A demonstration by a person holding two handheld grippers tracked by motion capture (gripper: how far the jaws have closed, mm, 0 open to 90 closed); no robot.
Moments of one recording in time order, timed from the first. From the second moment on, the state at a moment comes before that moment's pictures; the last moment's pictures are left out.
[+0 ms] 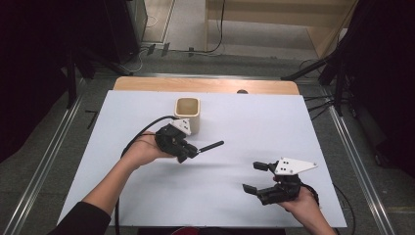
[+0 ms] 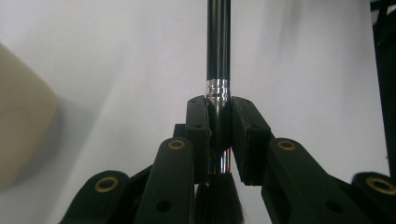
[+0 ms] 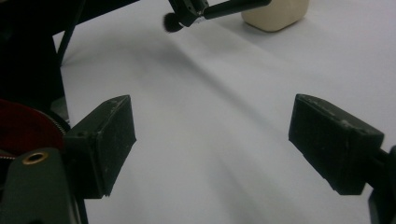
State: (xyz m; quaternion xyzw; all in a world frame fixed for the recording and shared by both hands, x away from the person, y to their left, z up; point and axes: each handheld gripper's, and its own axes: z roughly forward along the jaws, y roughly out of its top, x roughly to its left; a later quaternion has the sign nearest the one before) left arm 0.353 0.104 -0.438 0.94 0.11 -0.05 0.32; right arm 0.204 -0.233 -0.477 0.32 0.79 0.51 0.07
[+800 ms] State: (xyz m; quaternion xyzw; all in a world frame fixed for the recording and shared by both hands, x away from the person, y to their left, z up) left arm 0.308 0.142 -0.438 0.93 0.14 -0.04 0.34; right arm 0.235 -0.200 -0.474 0.27 0.83 0.49 0.06
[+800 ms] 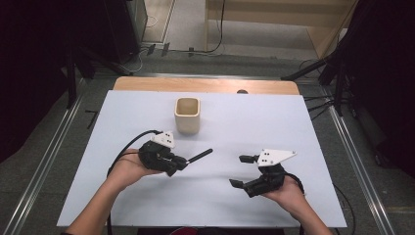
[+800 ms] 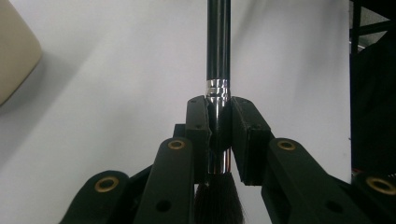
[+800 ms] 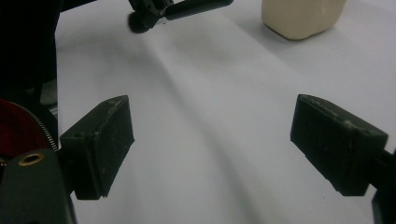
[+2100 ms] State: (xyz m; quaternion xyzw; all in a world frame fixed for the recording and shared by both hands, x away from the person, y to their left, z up) left arm 0.295 0.125 -0.428 0.95 0.07 -0.06 0.28; right arm 0.252 -0.161 -0.463 0.20 0.88 0.44 0.01
